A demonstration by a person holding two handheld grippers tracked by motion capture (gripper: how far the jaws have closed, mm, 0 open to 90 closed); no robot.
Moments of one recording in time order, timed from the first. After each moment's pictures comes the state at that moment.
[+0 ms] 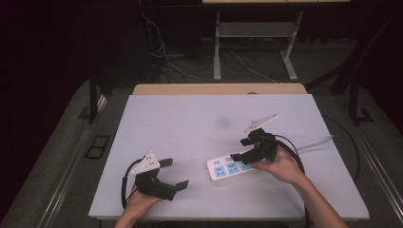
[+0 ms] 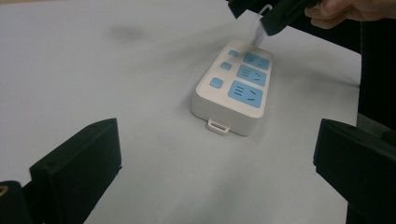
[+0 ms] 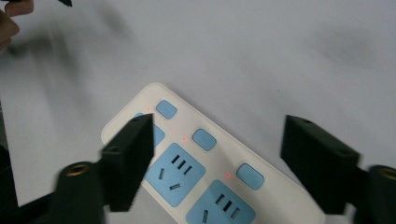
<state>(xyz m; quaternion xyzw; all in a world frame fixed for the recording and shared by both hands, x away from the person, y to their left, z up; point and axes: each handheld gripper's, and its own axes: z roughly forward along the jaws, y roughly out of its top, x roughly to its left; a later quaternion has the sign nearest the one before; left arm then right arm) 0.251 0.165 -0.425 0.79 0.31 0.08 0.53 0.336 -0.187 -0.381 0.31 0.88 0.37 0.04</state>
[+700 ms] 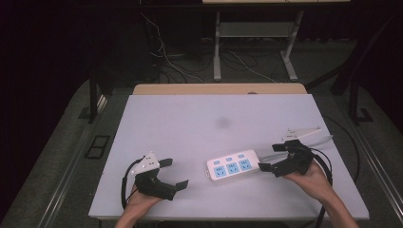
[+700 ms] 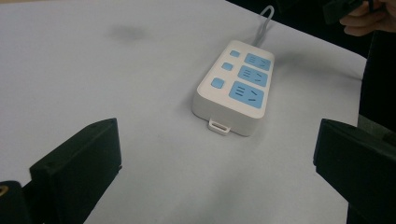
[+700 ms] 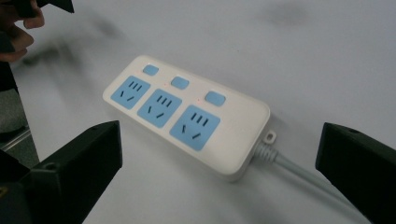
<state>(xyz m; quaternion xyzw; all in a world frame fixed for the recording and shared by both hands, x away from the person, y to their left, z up) 0.251 0.166 -0.425 0.78 0.31 0.08 0.53 0.297 -0.268 -0.386 0.37 0.83 0.42 0.04</state>
